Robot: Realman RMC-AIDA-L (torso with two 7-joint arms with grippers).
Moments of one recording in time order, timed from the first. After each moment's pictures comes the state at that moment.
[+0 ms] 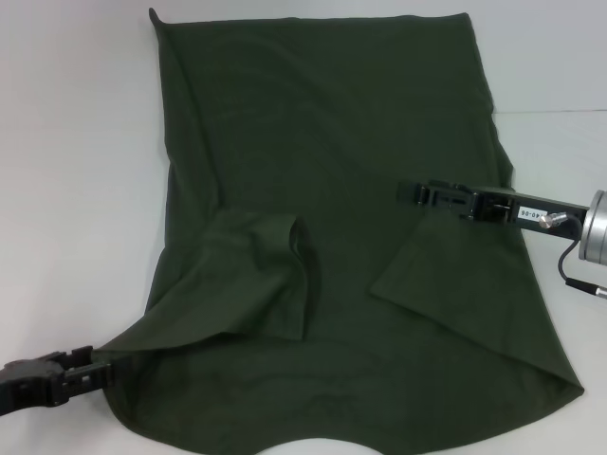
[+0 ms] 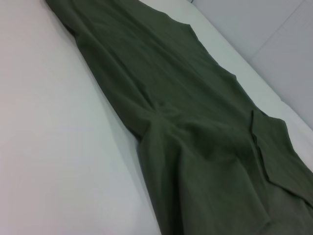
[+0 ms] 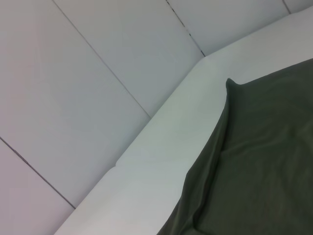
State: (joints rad) left arm -0.33 -2.16 0.29 0.82 2.33 1.59 -1.72; right arm 0.62 2.08 -0.56 -0.51 -1.95 -1.33 1.78
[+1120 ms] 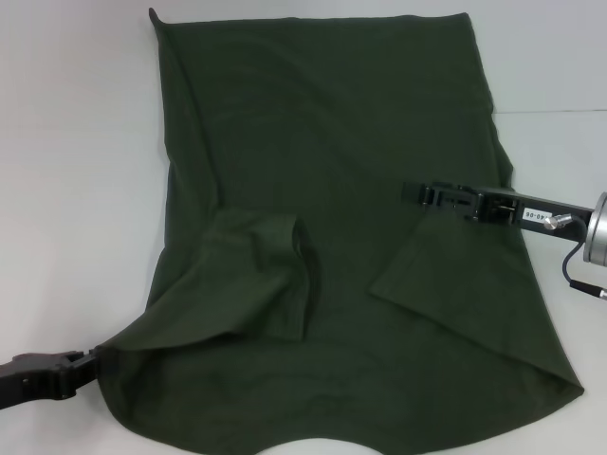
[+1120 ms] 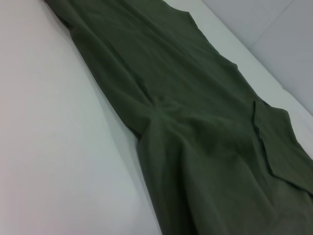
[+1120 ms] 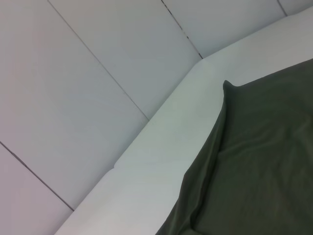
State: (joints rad) left arm -0.37 -2.16 0.30 0.82 2.37 1.58 -1.74; right arm 0.61 2.07 -0.56 -0.51 -1.95 -1.33 1.78
